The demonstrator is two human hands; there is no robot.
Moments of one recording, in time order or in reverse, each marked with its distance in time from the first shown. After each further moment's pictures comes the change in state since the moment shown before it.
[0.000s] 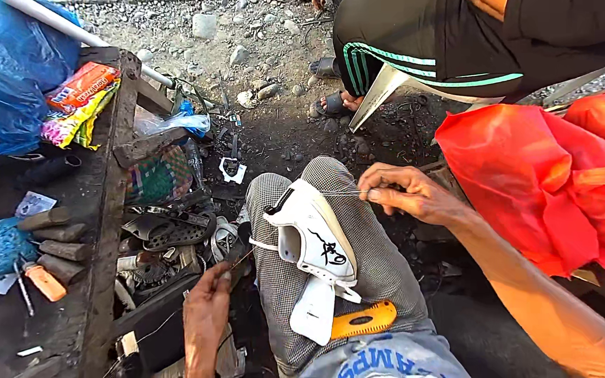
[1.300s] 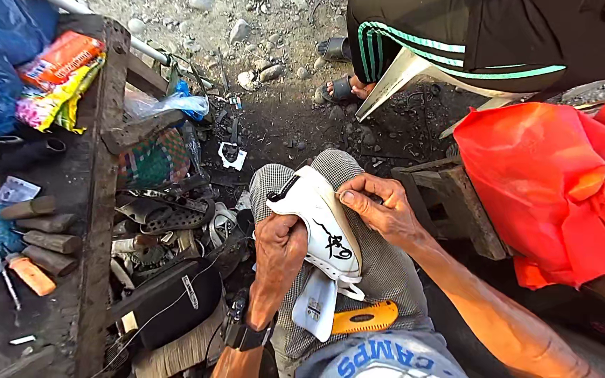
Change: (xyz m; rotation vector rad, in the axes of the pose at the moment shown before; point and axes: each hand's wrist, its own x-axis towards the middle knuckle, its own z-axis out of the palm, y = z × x) left_hand 0.030 0.142 0.058 -0.453 0.030 0.633; right_hand 0.030 0.001 0.077 0.236 0.339 -0.049
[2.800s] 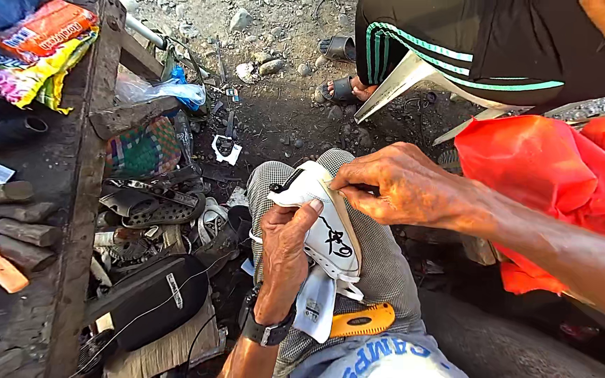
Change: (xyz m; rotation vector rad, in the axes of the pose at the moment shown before) left_hand 0.010 0.026 0.018 -0.899 0.254 -0.501; right_hand 0.057 -0.070 -0.016 -0.992 -0.546 -0.323
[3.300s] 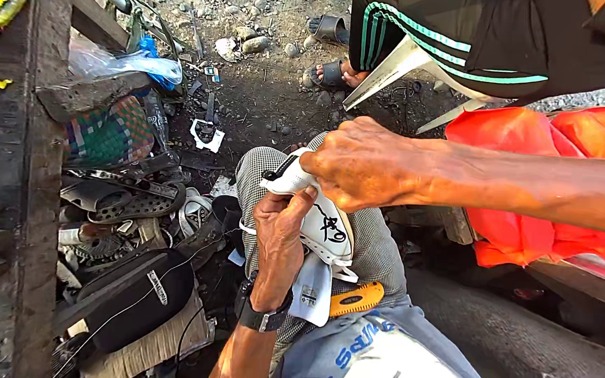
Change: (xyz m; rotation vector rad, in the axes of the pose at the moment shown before) left_hand 0.008 -0.001 -0.010 -0.023 -0.006 -0.019; right_hand 0.065 -0.032 -0.012 -0.251 -0.431 -0.012
